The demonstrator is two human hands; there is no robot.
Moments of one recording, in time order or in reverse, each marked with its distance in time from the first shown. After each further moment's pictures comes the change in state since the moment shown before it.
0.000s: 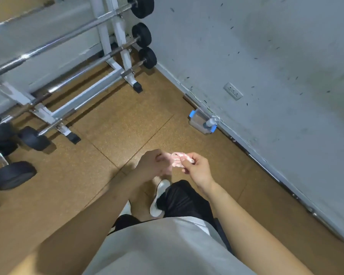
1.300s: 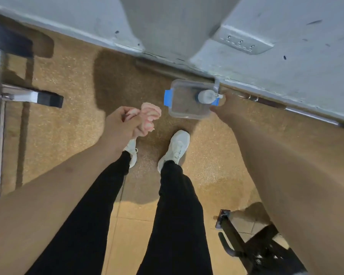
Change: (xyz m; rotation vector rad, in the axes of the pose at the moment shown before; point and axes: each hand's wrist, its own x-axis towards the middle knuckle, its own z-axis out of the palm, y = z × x) left_hand 0.727 0.122 0.074 0.120 -0.005 -0.295; right_hand 0.730 0.168 -0.246 -0.296 0.276 0.543
